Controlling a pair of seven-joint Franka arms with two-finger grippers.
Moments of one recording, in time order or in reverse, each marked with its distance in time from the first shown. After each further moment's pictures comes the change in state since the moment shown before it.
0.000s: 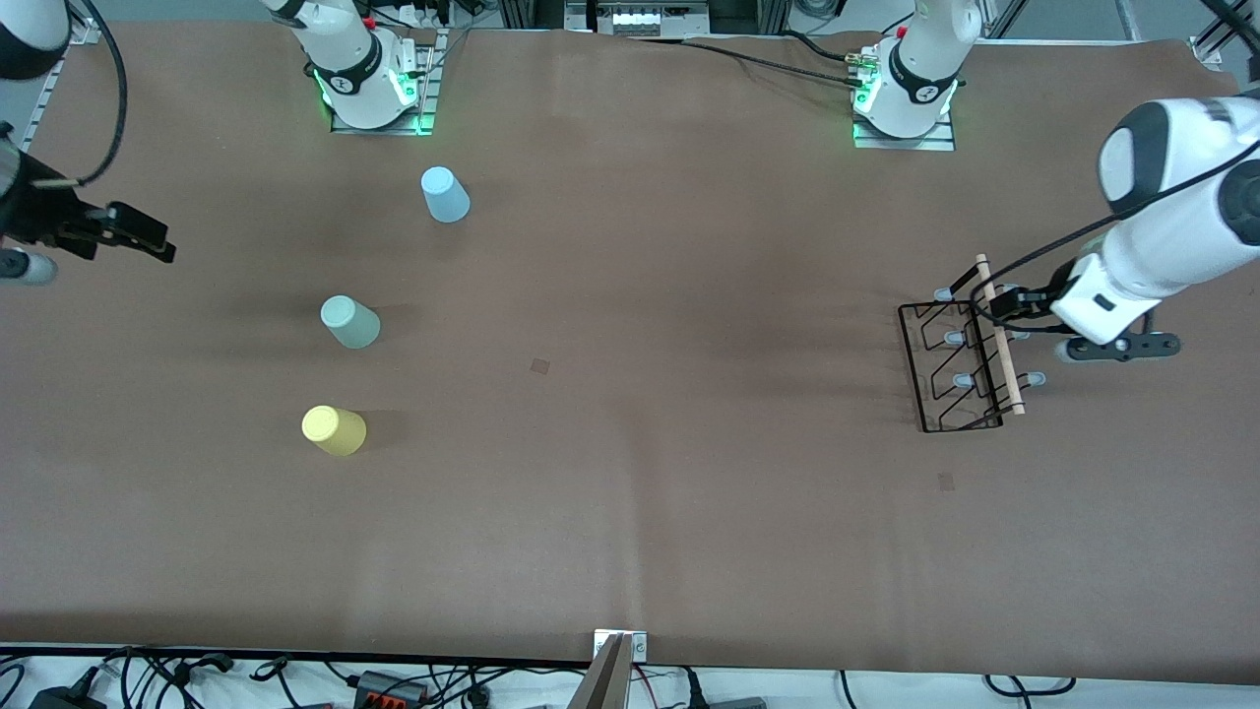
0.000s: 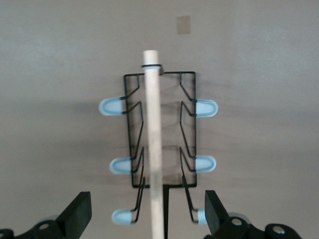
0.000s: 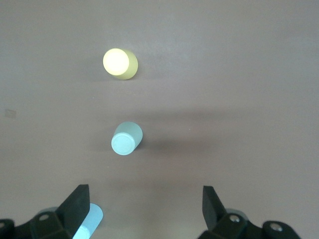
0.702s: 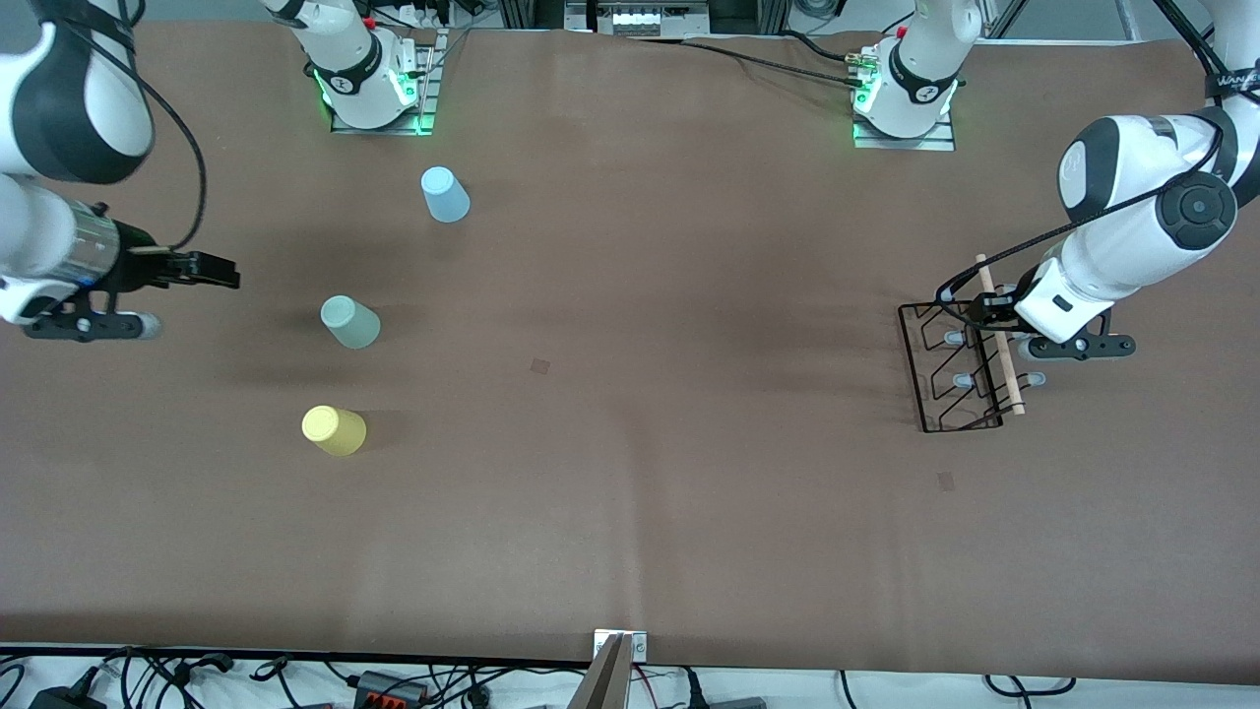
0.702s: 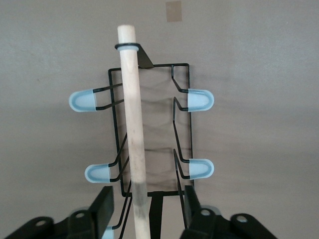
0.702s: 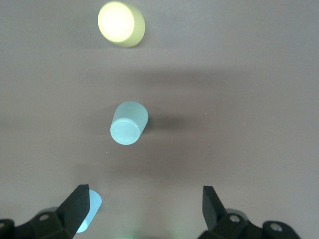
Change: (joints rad) left arm 0.002 0.002 -0.010 -0.087 0.000 0.093 0.000; right arm 0.039 0.140 0.006 -0.017 0.000 -0.020 0.002
